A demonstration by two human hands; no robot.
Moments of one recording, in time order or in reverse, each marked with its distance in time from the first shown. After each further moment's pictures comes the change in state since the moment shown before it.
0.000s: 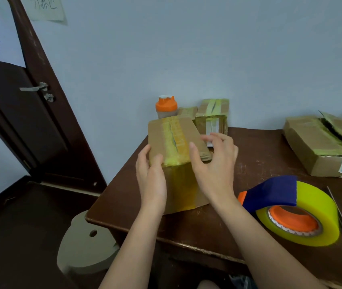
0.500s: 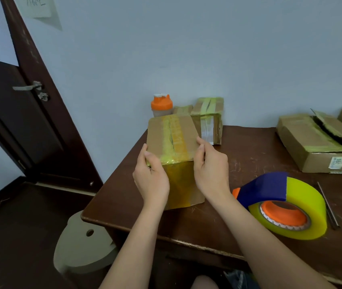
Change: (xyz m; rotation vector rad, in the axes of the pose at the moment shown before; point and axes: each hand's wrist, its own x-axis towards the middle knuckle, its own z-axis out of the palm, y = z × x) left_hand -0.006 -0.005 0.011 0.314 0.158 0.167; right_hand 0.002 0.015 -0.004 -0.091 -0.082 -0.002
